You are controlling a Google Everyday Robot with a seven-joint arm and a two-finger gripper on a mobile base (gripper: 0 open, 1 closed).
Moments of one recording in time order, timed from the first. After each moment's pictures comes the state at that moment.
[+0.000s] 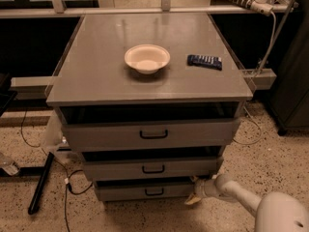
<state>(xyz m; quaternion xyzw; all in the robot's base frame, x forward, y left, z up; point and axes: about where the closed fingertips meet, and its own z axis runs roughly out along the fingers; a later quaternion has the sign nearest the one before) 0.599 -0.196 0.157 -0.66 0.66 0.08 0.35</state>
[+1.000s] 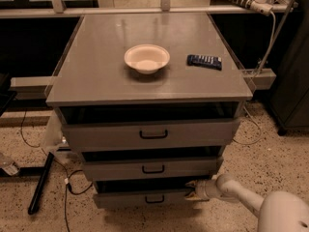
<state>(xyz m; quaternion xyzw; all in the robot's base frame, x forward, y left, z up) 0.599 -0.196 0.170 -0.66 0.66 0.08 0.35</state>
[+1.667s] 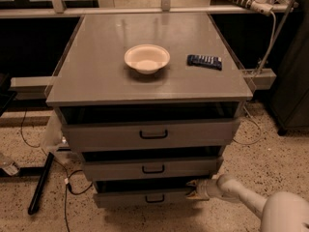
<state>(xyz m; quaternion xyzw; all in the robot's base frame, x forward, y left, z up) 0.596 -0.211 0.175 -0.66 0.66 0.07 0.35</state>
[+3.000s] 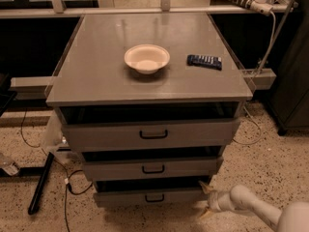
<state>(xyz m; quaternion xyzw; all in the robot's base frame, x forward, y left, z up) 0.534 -0.246 0.160 -0.66 0.68 0.09 0.32</state>
